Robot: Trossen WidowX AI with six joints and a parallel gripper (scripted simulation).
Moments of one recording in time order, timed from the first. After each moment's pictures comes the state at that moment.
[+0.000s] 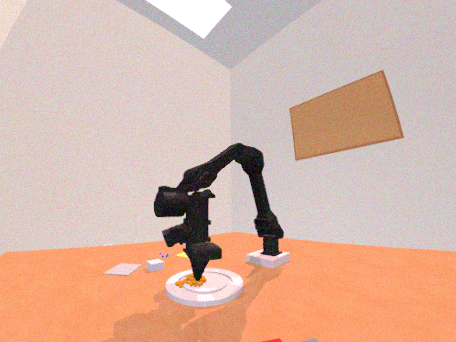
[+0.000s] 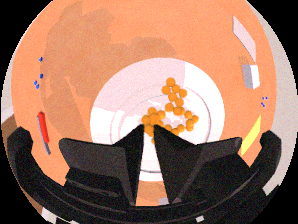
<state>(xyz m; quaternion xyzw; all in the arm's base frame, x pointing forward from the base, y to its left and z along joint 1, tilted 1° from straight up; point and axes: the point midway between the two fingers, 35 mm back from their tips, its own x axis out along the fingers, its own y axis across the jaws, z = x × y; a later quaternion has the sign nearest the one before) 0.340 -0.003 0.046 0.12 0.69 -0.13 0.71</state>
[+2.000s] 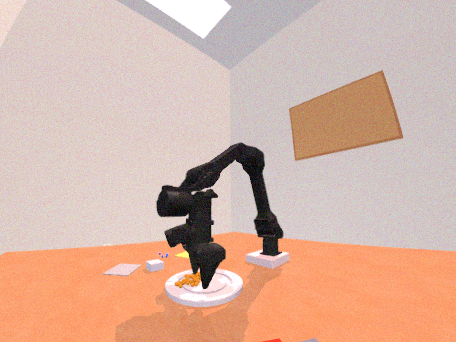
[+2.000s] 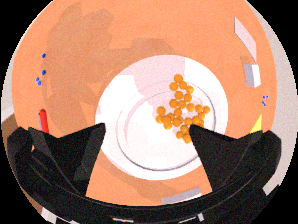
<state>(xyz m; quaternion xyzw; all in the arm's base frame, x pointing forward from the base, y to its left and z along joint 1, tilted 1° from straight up) 0.338 0.007 0.046 0.12 0.68 -0.13 0.71</state>
